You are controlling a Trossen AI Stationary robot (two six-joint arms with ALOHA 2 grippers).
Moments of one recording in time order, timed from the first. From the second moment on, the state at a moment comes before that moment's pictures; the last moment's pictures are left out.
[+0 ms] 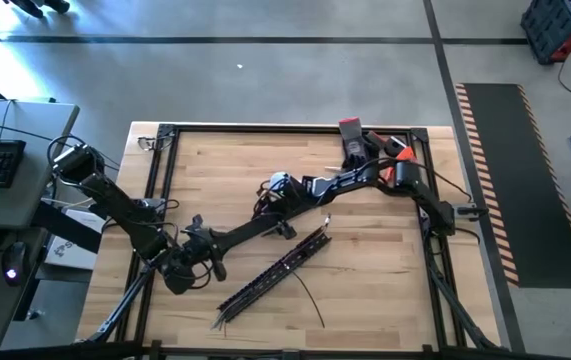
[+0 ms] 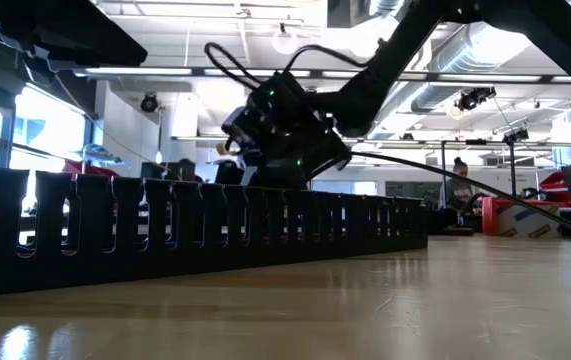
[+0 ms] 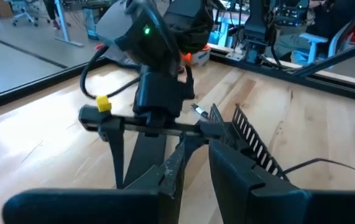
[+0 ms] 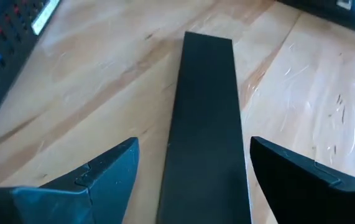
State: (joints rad) left arm -0.78 1.29 0.61 -0.03 -1.19 -0.79; right arm -0.14 2.27 1.36 0.26 -0.57 -0.56
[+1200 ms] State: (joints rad) left arm -0.78 1.29 0.61 -0.04 -1.19 -0.81; right arm -0.18 2.37 1.42 0.29 -0.52 -0.39
